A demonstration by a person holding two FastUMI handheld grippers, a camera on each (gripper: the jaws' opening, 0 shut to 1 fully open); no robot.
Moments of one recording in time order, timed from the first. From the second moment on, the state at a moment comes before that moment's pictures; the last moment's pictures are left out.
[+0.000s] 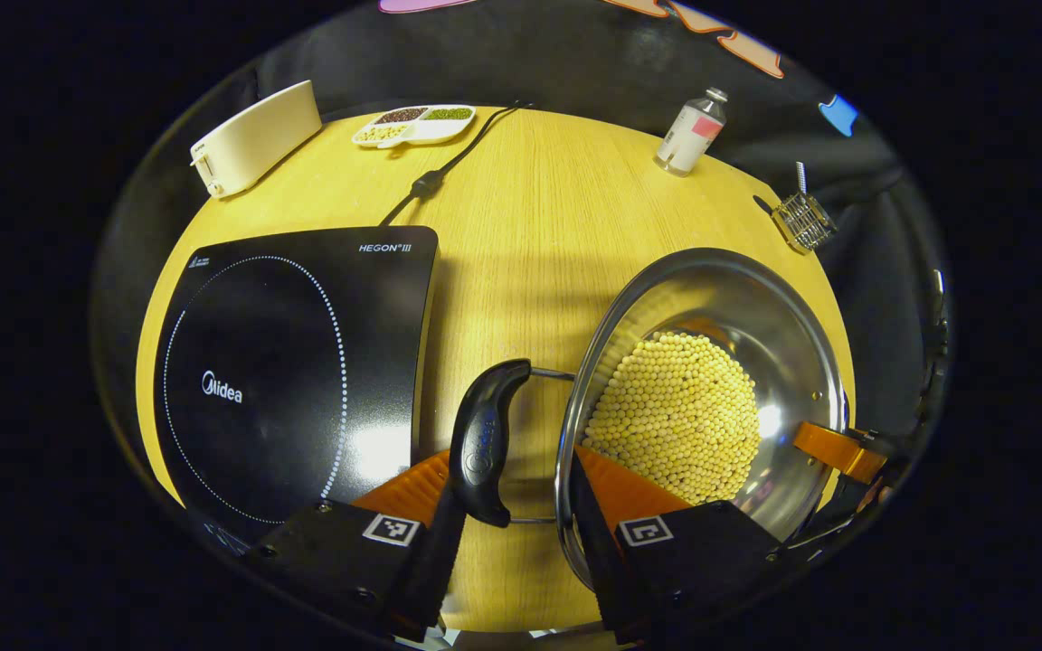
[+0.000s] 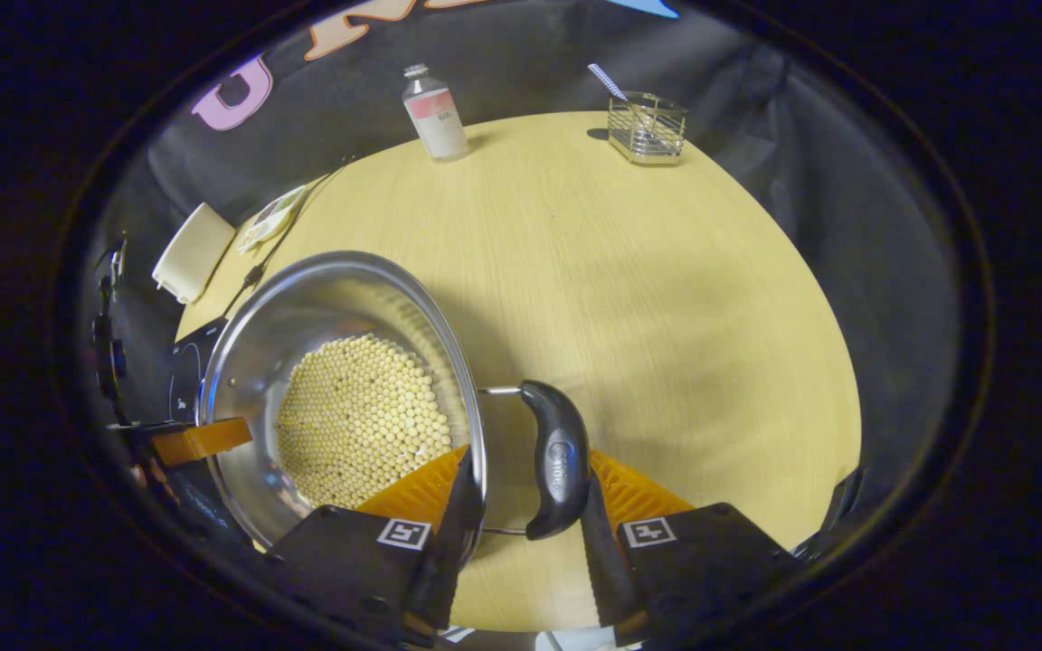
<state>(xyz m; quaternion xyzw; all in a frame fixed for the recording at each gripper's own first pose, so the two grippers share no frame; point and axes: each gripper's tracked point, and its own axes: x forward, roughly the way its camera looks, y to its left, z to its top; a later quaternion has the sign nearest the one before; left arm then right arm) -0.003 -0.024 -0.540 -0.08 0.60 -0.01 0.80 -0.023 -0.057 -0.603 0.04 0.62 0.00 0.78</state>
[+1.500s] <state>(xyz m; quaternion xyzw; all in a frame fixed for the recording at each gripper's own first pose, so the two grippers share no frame) 0.028 0.063 -0.463 -0.06 0.50 -0.01 0.87 0.013 0.037 -0.522 0.05 0.54 0.02 0.84</state>
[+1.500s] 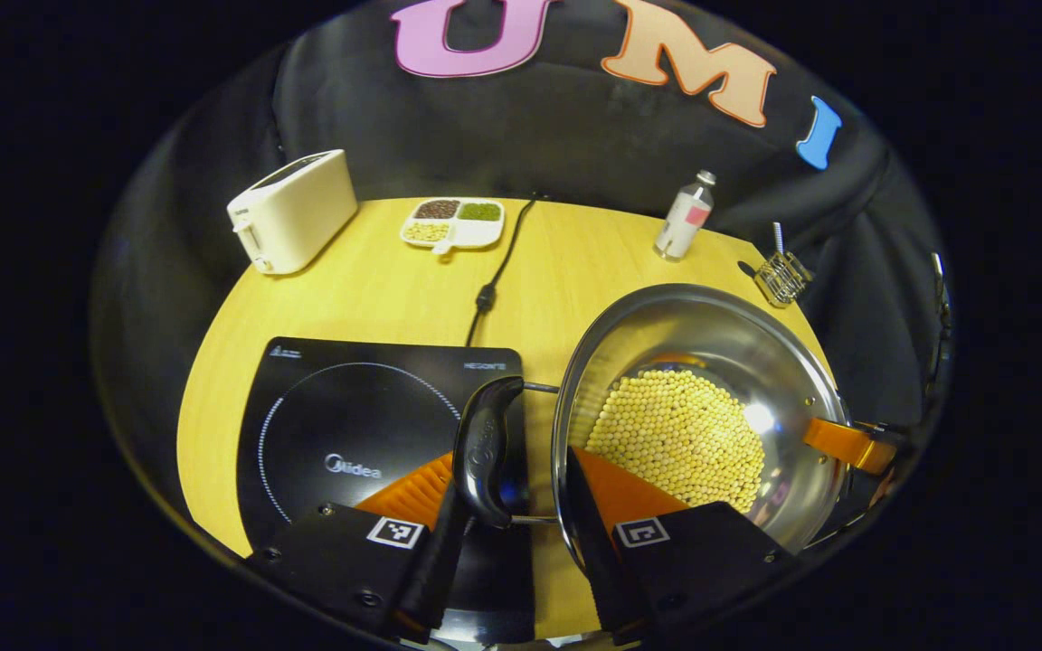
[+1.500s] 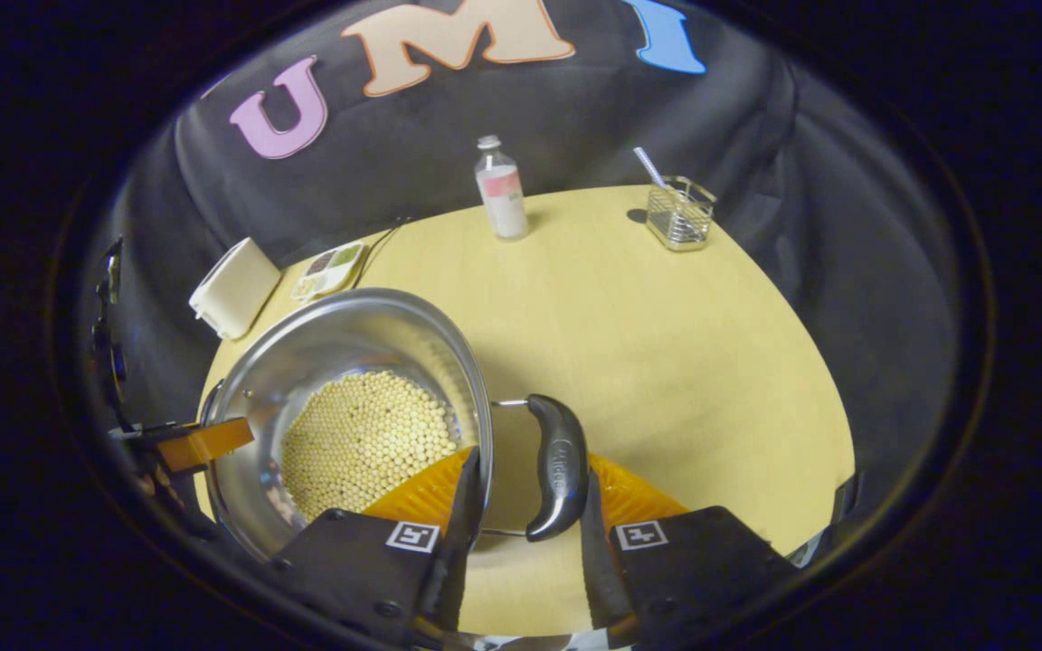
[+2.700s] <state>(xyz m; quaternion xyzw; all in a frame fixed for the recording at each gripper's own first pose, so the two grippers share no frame) -0.021 0.261 -0.468 -0.09 0.50 0.09 0.86 0.000 0.256 -0.540 0.04 0.56 0.11 0.82</state>
